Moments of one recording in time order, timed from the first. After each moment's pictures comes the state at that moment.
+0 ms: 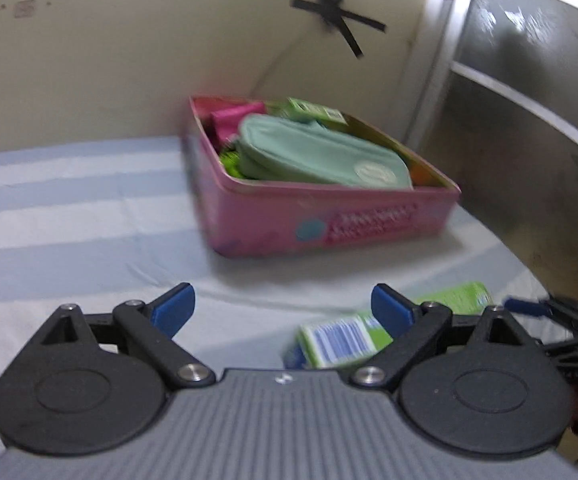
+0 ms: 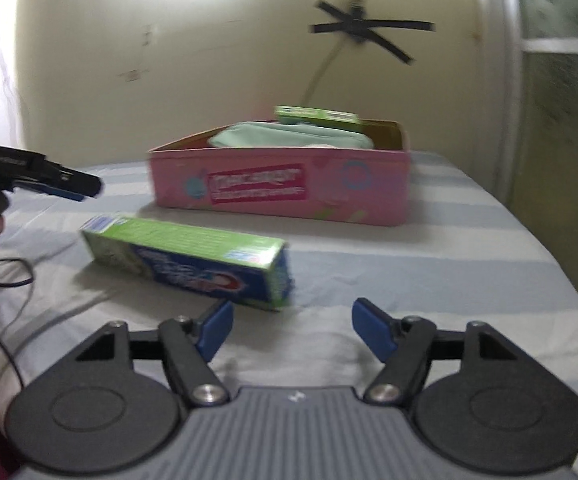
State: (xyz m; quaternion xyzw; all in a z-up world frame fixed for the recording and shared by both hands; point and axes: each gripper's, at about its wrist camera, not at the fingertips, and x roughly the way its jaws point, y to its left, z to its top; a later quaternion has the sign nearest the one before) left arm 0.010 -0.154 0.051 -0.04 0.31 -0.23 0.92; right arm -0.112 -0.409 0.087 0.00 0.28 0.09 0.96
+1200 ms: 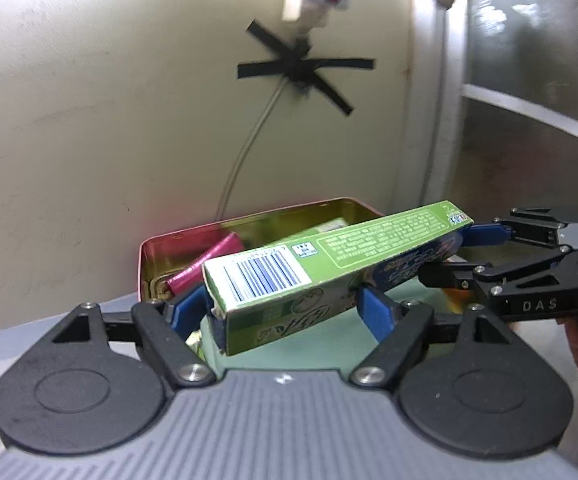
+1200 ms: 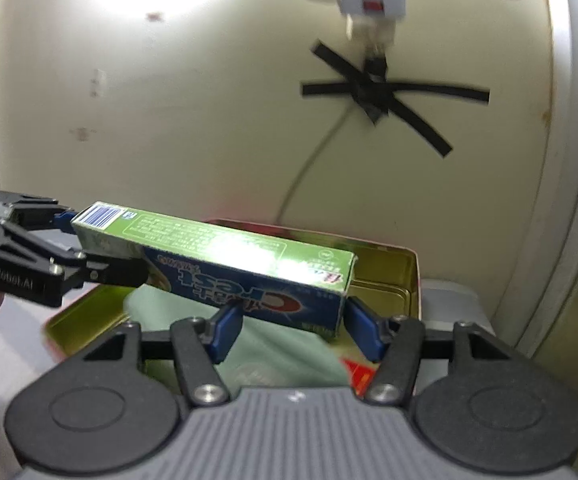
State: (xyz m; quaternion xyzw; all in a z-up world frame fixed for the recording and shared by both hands) left arm 0.163 -0.249 0.119 0.06 0.24 -0.22 0.94; right arm 0.125 -0.446 0.169 -0.02 0.26 0.10 0.96
